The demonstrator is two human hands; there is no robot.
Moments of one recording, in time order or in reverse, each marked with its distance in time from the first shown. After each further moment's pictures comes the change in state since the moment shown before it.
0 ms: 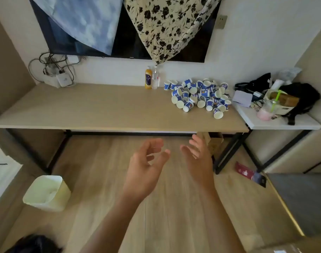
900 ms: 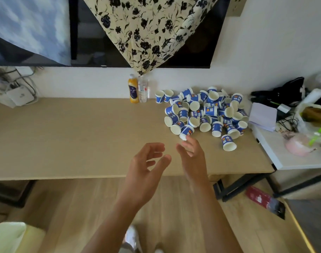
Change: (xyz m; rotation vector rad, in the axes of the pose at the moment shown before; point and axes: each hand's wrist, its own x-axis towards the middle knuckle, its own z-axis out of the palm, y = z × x) left_hand 0.381 -0.046 0.133 -0.012 -0.042 -0.087; right_hand 0.411 0.071 0.057 0.026 -0.058 0.137
